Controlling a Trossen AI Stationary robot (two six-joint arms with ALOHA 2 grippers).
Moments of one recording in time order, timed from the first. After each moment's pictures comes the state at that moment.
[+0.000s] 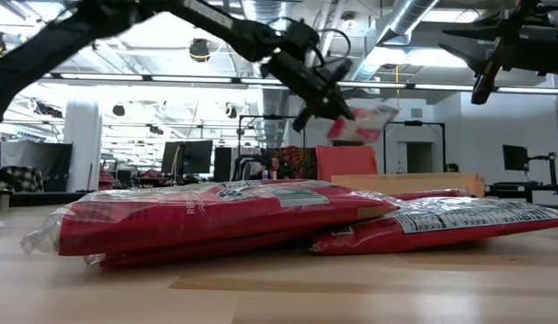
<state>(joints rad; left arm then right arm) 0.48 2.28 2.10 -0.29 0.21 -0.49 -0.23 0.01 0.06 0.33 0.12 0.65</state>
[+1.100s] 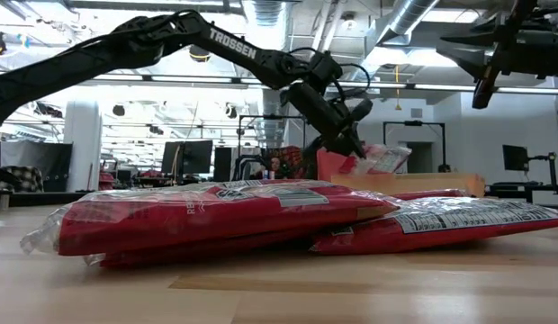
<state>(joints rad) 0.46 2.51 2.31 -0.40 0.12 -0.50 -0.24 0.01 0.06 0.30 0.14 0.65</state>
